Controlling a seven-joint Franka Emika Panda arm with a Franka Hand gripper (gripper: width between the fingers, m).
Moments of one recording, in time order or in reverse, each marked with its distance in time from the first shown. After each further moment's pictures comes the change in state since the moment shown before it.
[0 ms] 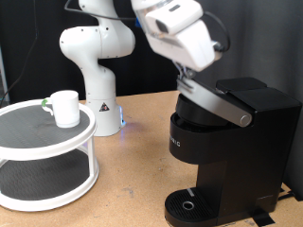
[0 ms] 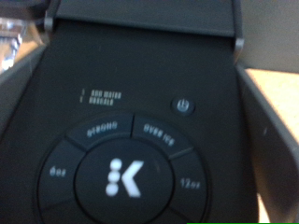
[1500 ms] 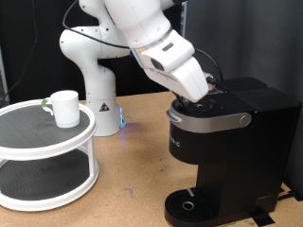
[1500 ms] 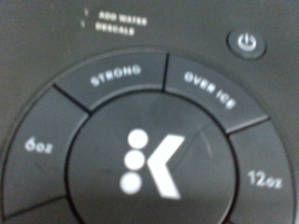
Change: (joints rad) arm -0.011 0.043 0.005 -0.104 0.089 0.099 -0.162
